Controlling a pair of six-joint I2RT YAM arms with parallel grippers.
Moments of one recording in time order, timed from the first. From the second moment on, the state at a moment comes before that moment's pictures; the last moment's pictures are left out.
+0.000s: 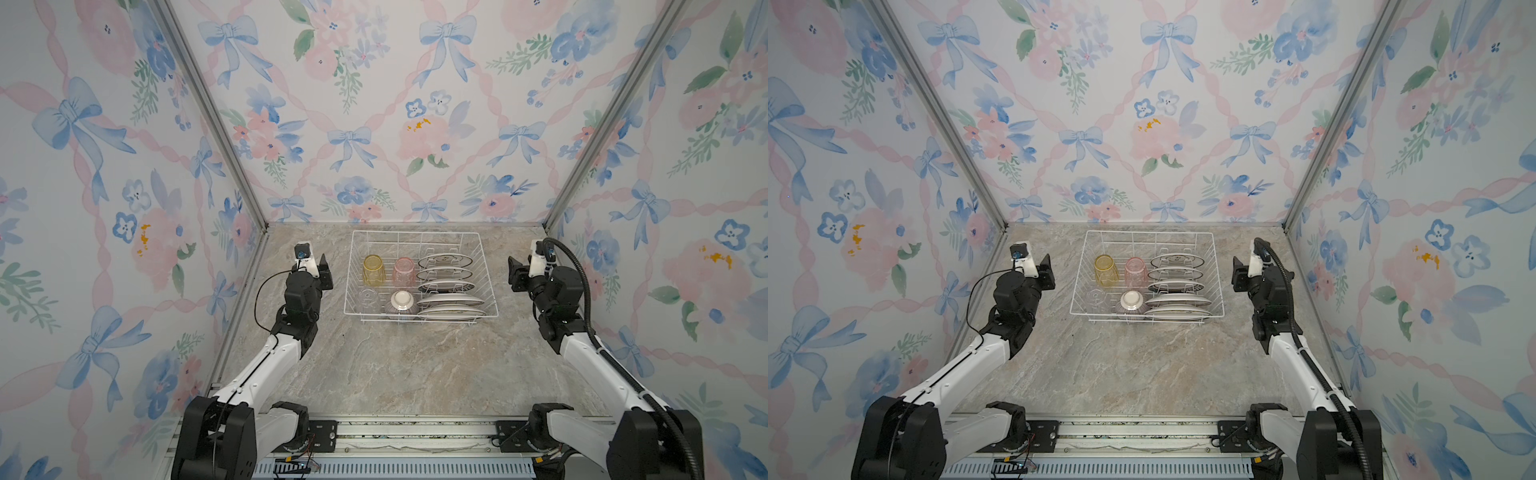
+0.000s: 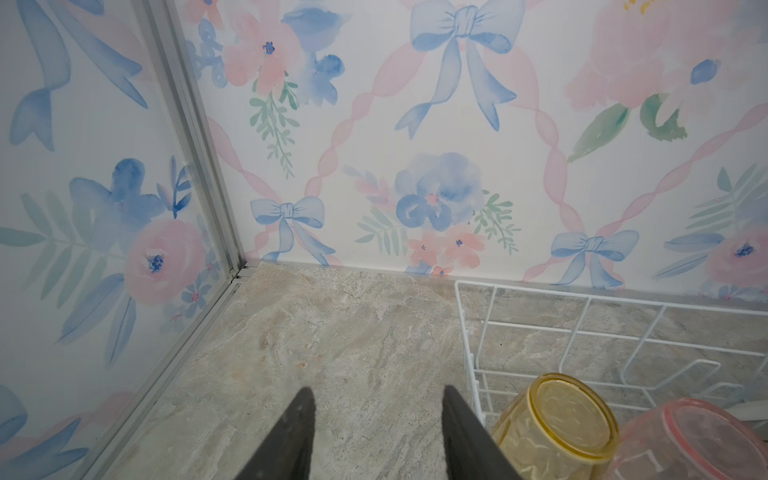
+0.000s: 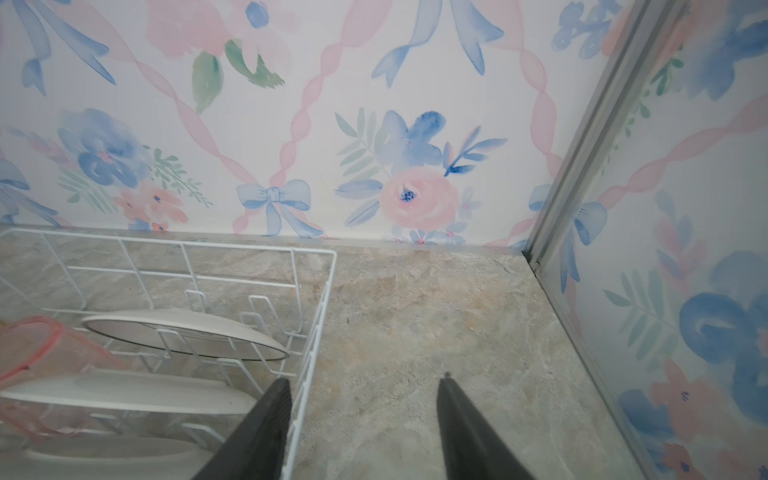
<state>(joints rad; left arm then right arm) -0.20 1.13 0.63 0.38 -0.28 -0.09 0.05 1.10 0.70 0.22 -0.08 -0.03</state>
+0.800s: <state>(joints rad) -0.28 1.46 0.94 0.01 -0.07 -0.23 0.34 1.58 1.27 -0.32 -0.22 -0.40</state>
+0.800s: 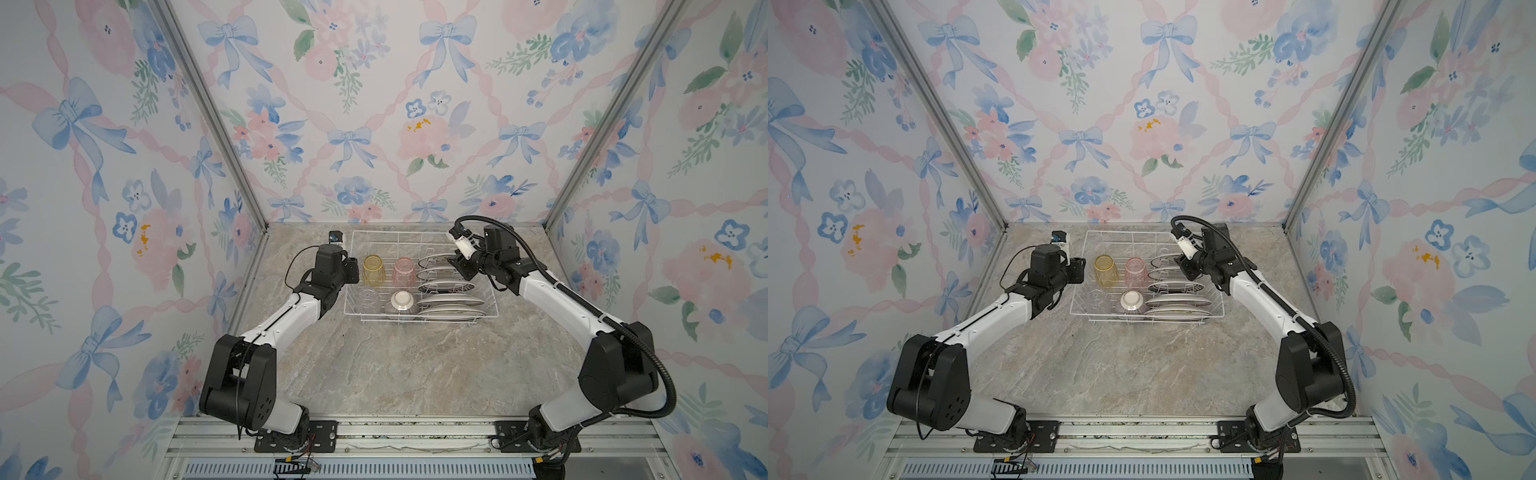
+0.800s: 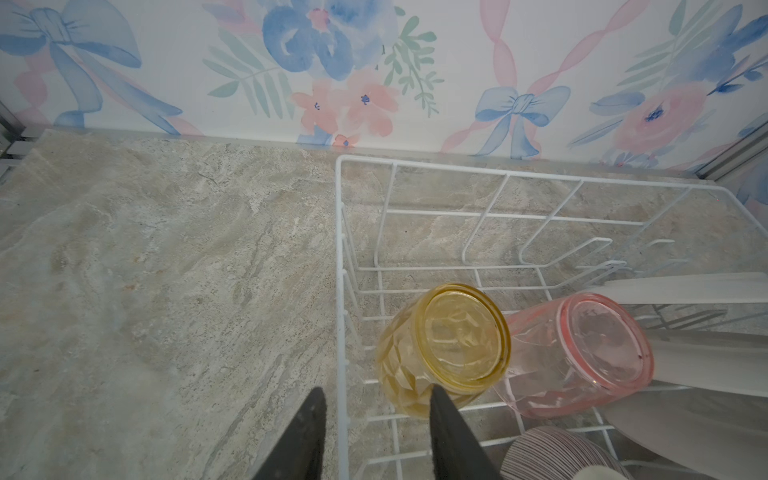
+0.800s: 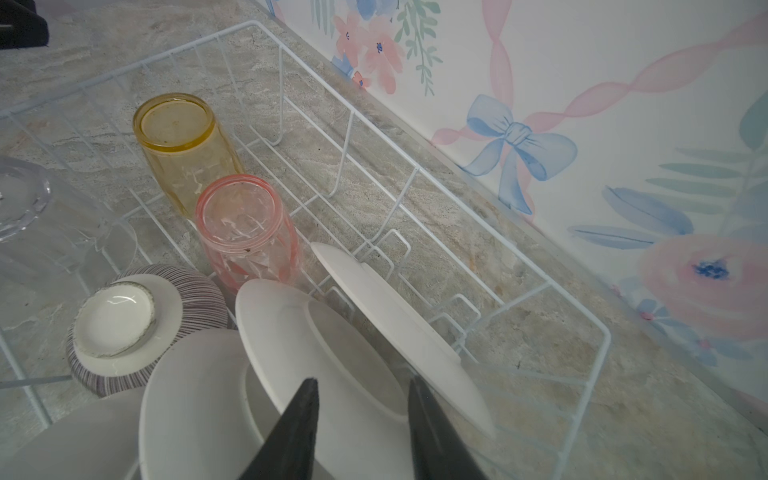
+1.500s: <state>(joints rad) -0.28 1.46 0.94 0.00 -0.06 -0.23 0.35 1.74 1.43 -0.45 -0.11 -0.57</state>
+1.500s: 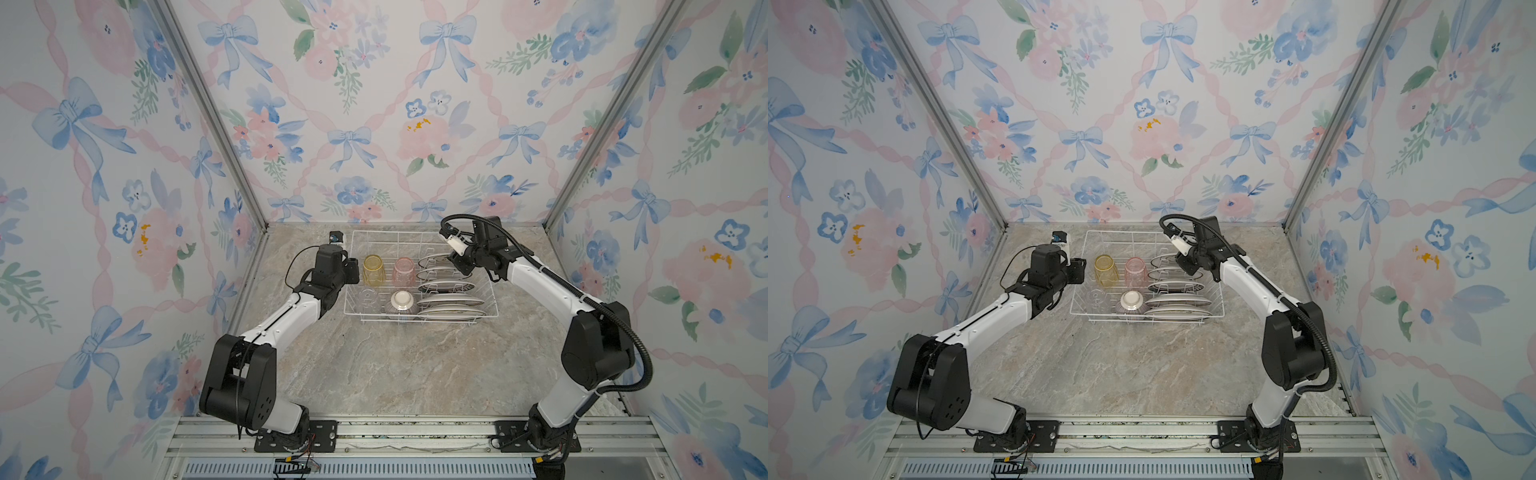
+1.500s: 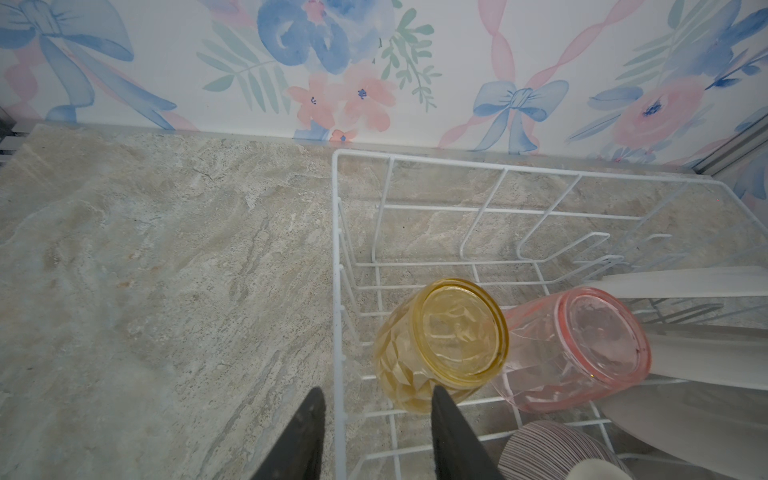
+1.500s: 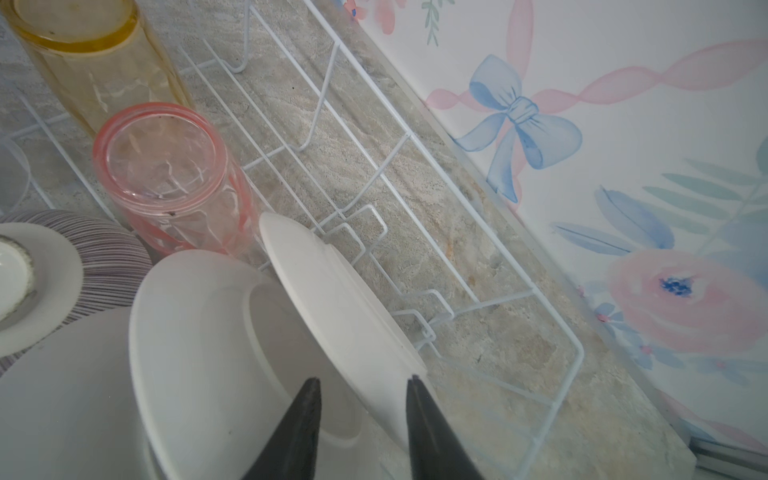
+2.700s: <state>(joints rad) -0.24 1.47 0.92 0.03 0.00 -0.24 0.41 1.85 1.55 -0.46 0.09 -0.88</state>
